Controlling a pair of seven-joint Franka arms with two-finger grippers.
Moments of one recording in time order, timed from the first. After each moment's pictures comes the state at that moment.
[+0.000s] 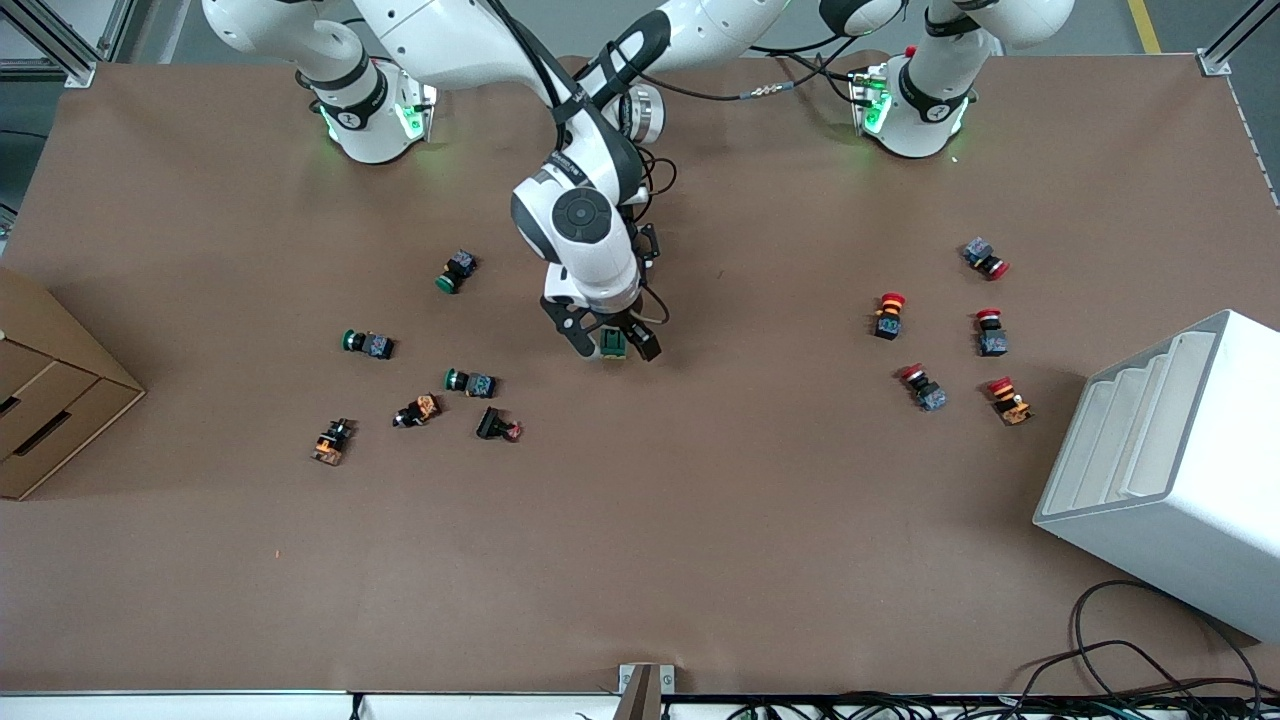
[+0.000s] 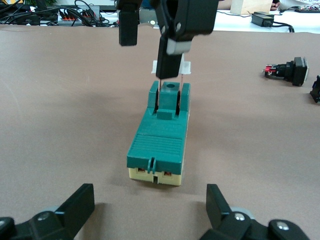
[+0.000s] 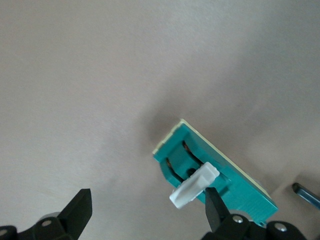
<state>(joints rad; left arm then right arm) -1.08 0.88 -0.32 -1.77 1.60 1.88 -2.58 0.87 0.60 -0.08 -1.77 0.17 2.49 1.60</state>
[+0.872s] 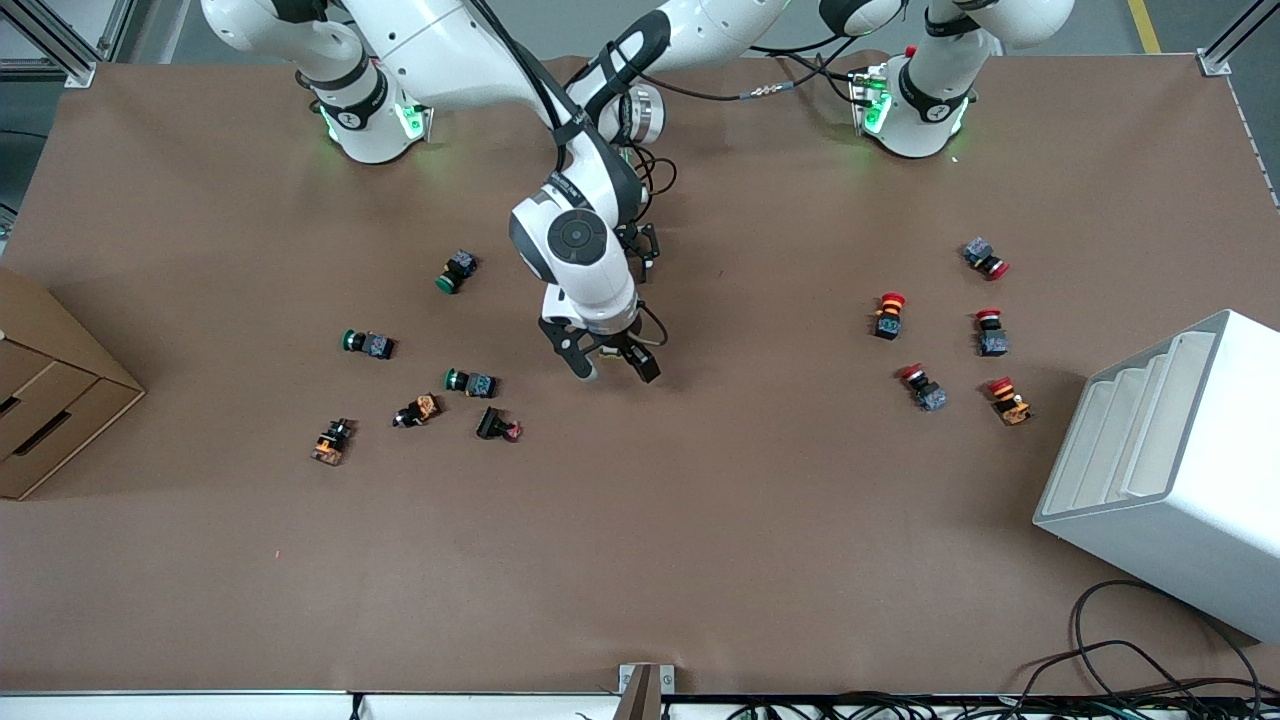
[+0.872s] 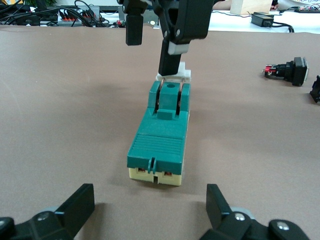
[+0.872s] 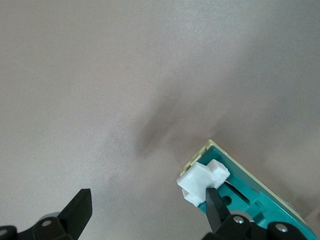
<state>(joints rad) -1.08 0.88 -0.32 -1.77 1.60 1.87 -2.58 0.85 0.67 -0.08 -1.69 0.17 2.50 1.59</state>
